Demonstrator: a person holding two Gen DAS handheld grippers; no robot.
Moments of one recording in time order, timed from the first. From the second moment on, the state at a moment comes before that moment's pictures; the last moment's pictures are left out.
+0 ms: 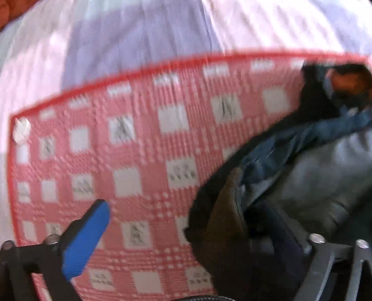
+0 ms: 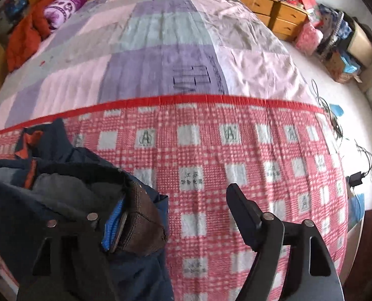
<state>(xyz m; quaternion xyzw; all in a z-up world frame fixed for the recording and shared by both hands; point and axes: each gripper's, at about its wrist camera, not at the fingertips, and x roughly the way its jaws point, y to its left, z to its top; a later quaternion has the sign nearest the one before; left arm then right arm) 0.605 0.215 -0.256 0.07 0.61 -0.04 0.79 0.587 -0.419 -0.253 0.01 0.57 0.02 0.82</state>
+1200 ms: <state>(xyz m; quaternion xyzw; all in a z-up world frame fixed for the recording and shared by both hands) 0.569 0.033 -0.320 -0.02 0.48 -0.12 0.87 0.592 -0.188 -0.294 -0.10 0.48 0.28 0.82</state>
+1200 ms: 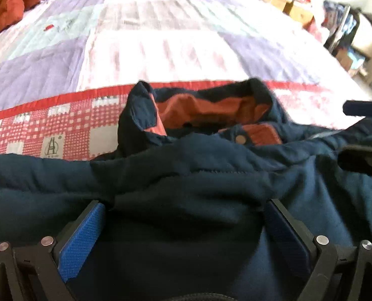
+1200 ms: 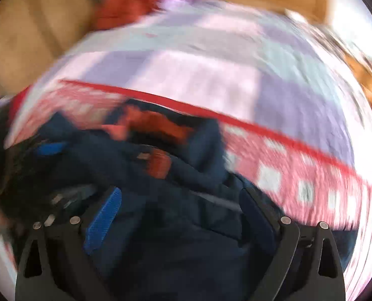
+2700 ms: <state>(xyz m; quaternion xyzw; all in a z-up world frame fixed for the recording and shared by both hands) 0.512 0.038 -0.310 -0.06 0.46 -0.16 0.87 0.621 -0.159 -0.342 -0.21 0.62 0.43 0.63</state>
